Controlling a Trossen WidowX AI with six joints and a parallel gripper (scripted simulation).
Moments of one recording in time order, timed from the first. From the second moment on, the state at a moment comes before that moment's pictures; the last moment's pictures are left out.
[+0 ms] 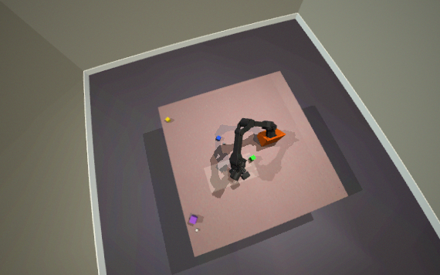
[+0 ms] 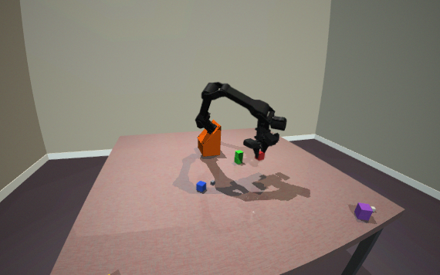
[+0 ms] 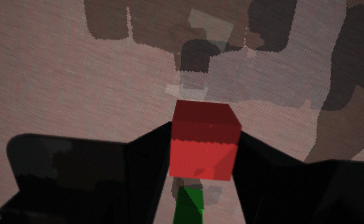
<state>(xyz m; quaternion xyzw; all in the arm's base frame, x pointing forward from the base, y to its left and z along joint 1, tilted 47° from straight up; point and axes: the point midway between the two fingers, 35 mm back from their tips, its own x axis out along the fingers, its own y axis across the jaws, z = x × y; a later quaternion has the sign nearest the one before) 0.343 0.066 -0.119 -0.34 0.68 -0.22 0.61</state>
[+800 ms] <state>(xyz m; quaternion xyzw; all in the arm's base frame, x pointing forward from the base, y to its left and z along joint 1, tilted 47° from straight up) 0.316 0.094 -0.092 -0.34 0.68 -0.22 0.61</state>
